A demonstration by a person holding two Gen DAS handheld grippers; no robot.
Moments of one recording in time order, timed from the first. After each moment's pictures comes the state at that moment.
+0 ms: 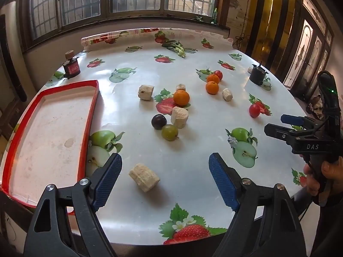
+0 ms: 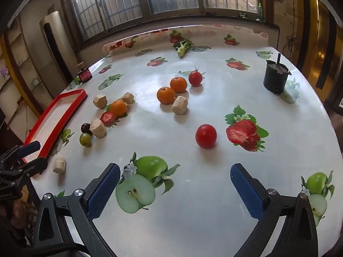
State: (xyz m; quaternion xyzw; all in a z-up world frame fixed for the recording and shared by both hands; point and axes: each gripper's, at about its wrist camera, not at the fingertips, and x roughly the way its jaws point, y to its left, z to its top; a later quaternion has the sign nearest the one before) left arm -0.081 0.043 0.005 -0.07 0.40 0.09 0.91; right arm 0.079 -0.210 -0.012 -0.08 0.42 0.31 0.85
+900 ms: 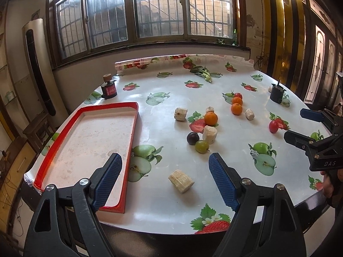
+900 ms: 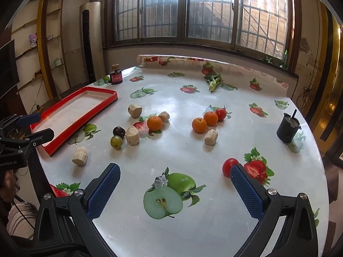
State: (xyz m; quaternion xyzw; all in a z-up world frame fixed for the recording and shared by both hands) left arm -0.122 0.047 0.030 -0.03 0.32 0.18 0.93; right arm 0.026 -0.190 0.022 -0.15 0.28 0.36 0.88
